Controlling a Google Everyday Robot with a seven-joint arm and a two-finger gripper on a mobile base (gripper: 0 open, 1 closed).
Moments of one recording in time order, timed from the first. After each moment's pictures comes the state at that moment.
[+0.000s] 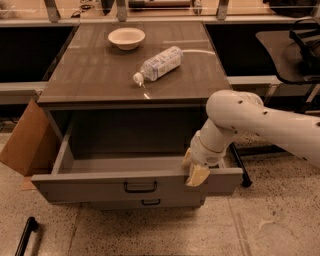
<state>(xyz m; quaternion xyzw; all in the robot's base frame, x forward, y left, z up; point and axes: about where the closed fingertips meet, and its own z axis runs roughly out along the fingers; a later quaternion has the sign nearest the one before) 0.498 -0.103 0.656 -0.73 0.67 0.12 0.11</state>
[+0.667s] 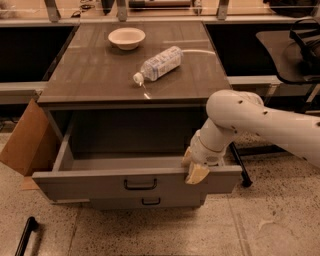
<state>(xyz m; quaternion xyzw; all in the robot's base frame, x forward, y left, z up) 0.497 -0.102 0.654 -0.73 0.67 0.12 0.11</state>
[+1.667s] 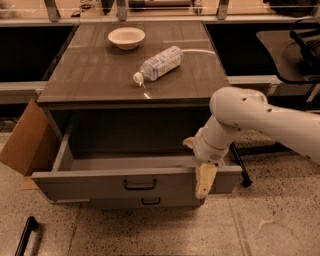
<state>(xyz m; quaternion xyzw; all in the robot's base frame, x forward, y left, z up) 0.499 -0.109 0.660 -0.73 0.66 0.12 0.11</state>
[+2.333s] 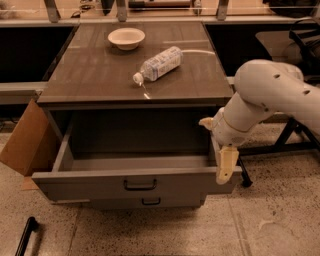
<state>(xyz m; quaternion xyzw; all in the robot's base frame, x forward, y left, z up) 0.512 -0.149 0.728 -0.74 0.66 0.07 0.14</state>
